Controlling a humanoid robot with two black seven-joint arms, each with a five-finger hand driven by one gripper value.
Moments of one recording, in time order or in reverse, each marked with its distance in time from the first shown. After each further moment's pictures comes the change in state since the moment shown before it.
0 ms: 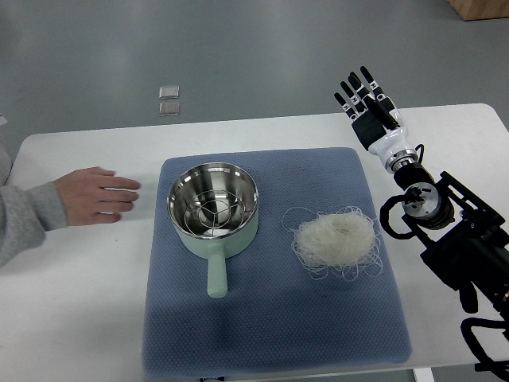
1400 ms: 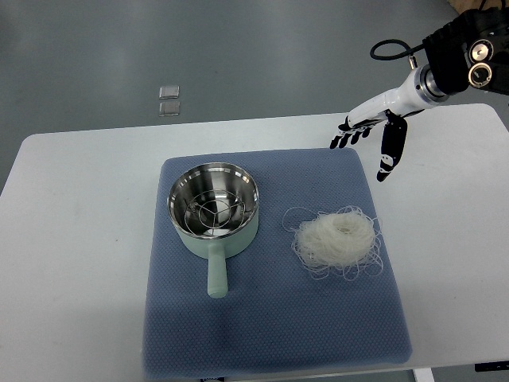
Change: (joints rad) left arm -0.009 0.000 -0.002 -0.035 0.006 -0.003 0.000; right arm 1.087 -0.548 -1.489 0.520 -0.688 0.370 -0.355
